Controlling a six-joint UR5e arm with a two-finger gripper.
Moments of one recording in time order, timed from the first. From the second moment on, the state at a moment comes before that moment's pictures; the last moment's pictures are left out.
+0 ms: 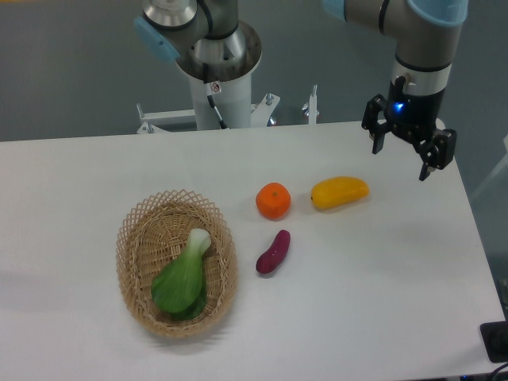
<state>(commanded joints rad) 2.79 -1.74 -1.57 -1.17 1.45 1.62</state>
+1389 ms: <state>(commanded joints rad) 2.43 -1.68 -1.81 -1.02 1.25 0.93</state>
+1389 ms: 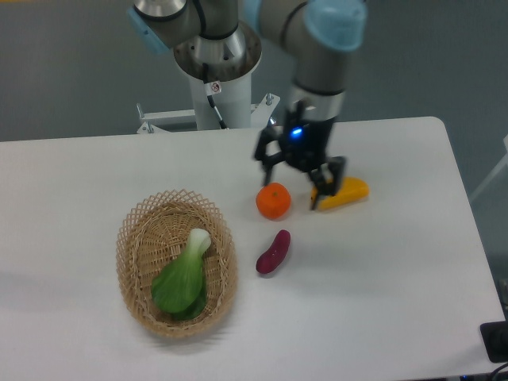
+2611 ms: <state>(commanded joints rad) 2.20 -1.93 -1.89 -0.83 1.43 0.75</state>
